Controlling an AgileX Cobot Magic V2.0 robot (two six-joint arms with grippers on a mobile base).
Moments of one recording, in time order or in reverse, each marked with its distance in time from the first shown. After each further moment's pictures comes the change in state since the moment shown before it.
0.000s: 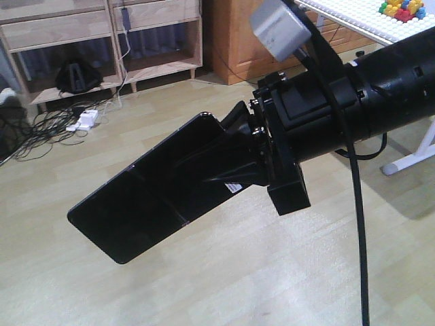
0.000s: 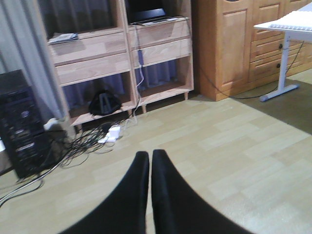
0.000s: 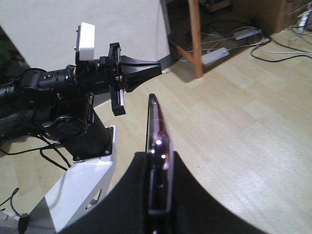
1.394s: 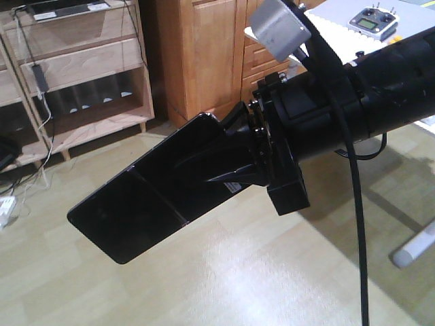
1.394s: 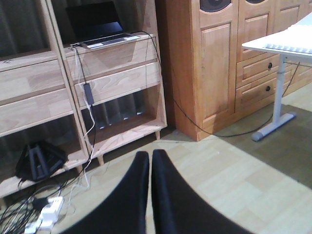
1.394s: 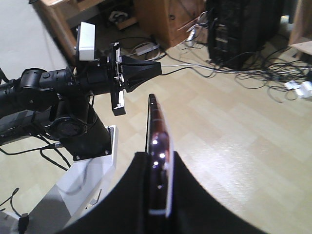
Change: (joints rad) left arm 0.000 0.000 0.000 0.000 0.000 0.000; right arm 0.000 0.000 0.000 0.000 0.000 0.000
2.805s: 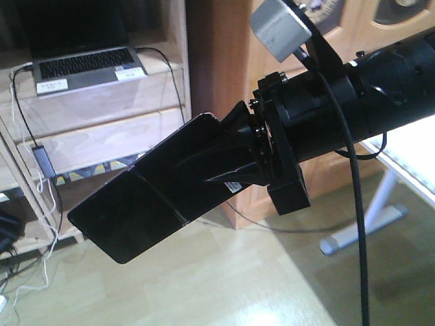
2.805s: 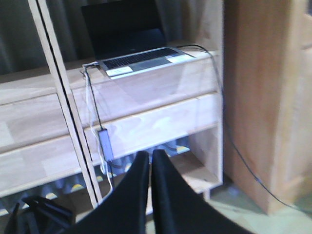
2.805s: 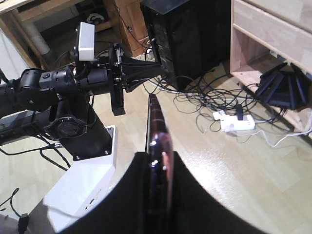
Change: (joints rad) left arm 0.000 0.000 0.000 0.000 0.000 0.000; right arm 0.000 0.000 0.000 0.000 0.000 0.000
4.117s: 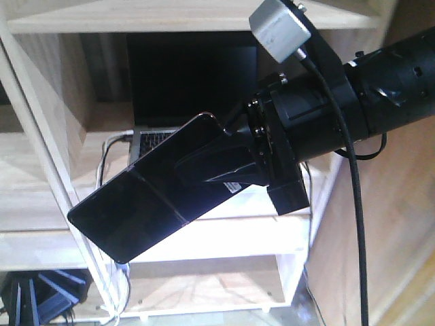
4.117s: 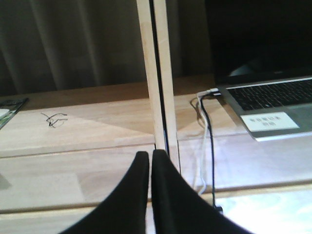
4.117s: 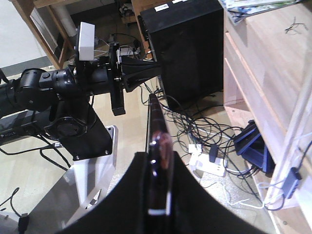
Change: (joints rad) left arm 0.000 0.000 0.000 0.000 0.000 0.000; right arm 0.000 0.000 0.000 0.000 0.000 0.000
